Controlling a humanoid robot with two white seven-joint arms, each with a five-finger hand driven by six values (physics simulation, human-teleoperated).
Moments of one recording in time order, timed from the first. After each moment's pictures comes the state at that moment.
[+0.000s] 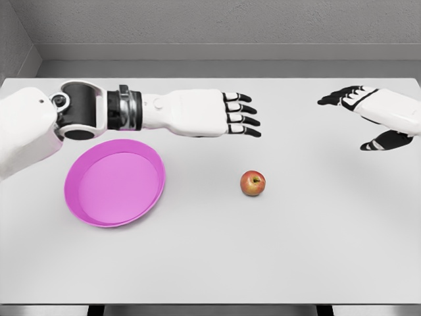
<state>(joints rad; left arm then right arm) -1.09 0.57 -1.15 -1.52 -0.66 -0.61 -0.14 -0.29 -0.89 0.13 -1.71 0.24 -0.41 0.61</state>
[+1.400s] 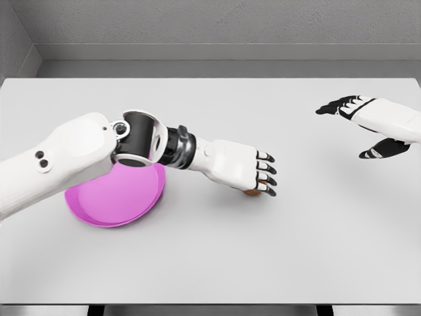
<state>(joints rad) -1.06 0.41 -1.23 -1.54 -0.72 -0.61 -0.43 -0.27 -0.90 0.15 -1.70 0.24 -0.41 0.61</state>
